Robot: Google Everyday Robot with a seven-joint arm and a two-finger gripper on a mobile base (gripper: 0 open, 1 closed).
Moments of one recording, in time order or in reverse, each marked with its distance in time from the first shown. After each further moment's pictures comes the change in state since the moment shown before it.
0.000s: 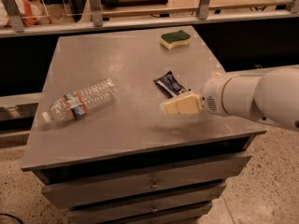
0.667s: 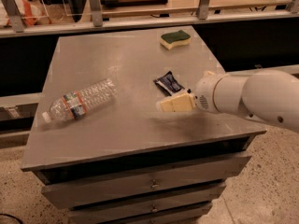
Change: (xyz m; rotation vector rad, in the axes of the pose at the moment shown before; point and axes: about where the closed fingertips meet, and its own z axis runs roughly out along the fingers) arm 0.000 -0.003 0.032 -0.019 -0.026 -0.032
